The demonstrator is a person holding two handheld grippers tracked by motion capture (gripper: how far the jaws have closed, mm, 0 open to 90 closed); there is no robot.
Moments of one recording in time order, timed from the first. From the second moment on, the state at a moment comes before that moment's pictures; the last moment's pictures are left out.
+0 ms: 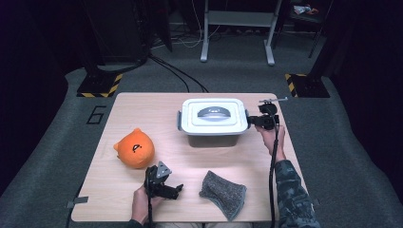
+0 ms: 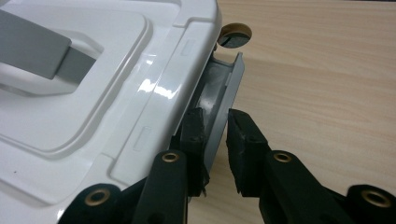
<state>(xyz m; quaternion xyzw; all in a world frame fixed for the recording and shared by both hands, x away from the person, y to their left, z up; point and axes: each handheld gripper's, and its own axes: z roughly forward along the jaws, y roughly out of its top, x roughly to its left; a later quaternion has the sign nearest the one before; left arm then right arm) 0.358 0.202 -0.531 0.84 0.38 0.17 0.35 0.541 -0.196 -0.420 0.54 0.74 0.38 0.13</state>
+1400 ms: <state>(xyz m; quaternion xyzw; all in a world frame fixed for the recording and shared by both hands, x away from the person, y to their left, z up) 0.358 0.202 -0.531 0.84 0.38 0.17 0.35 0.537 -0.153 -0.379 0.40 0.81 0.40 0.14</state>
